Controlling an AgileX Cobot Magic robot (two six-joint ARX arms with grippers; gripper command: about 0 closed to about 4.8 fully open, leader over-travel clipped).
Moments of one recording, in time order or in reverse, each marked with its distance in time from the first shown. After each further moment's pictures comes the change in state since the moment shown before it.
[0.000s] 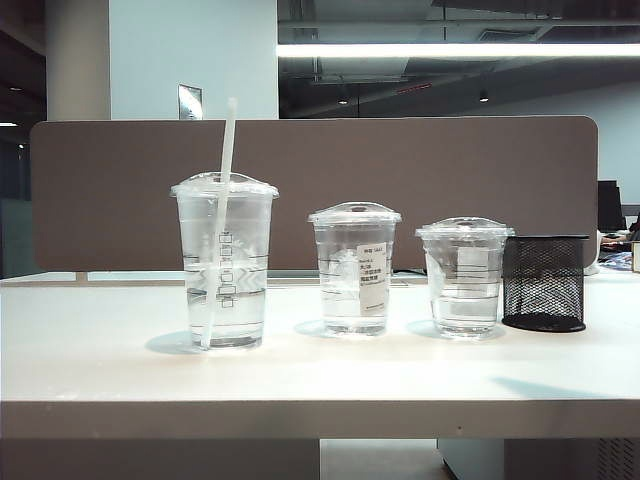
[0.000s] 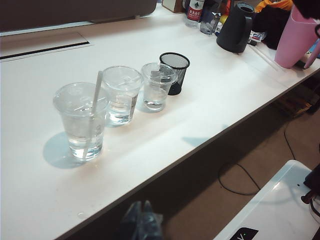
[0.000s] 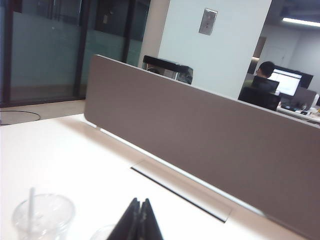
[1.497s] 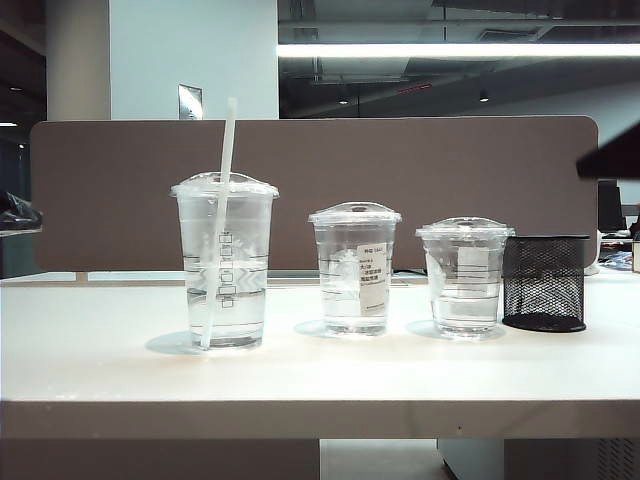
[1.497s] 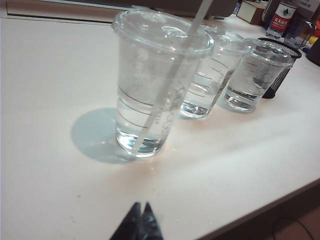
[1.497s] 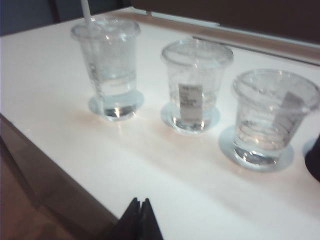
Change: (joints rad) left arm 0.000 0.052 -1.061 1.233 -0.222 -0.133; right arm 0.001 -0.336 -0.649 -0.037 -0.089 0.194
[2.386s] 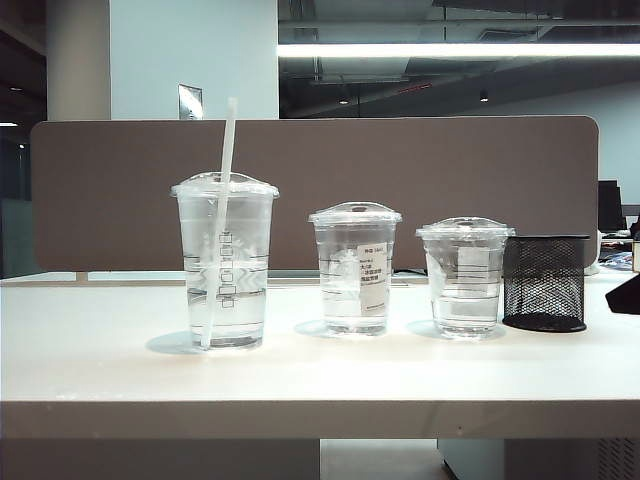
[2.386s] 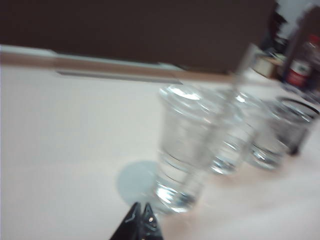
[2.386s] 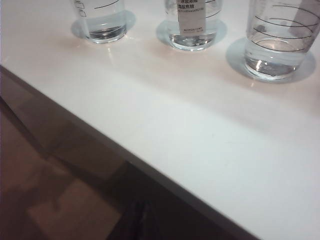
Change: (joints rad) left arm 0.210 -0.221 0.001 -0.047 0.069 0.000; right arm 0.000 -0.003 -0.088 -0.116 0.013 0.027
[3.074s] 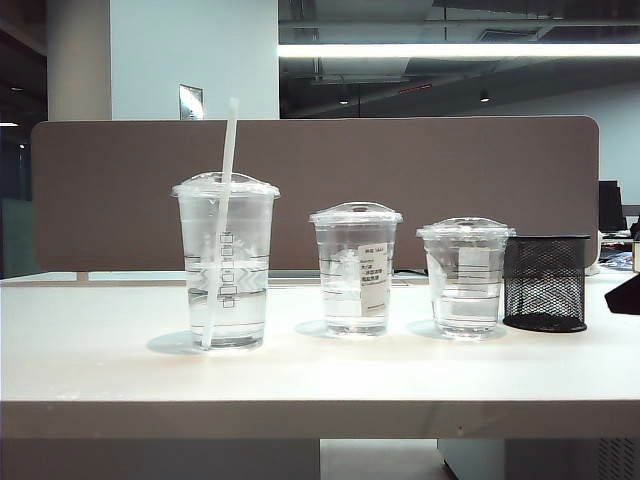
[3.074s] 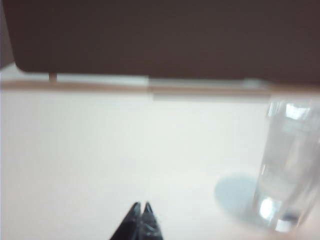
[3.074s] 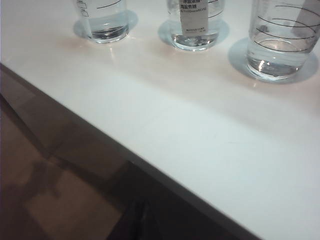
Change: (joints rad) left arm 0.250 -0.111 0.001 -0.114 -0.021 0.166; right arm 0.000 0.000 0.000 -0.001 -0.004 0.000
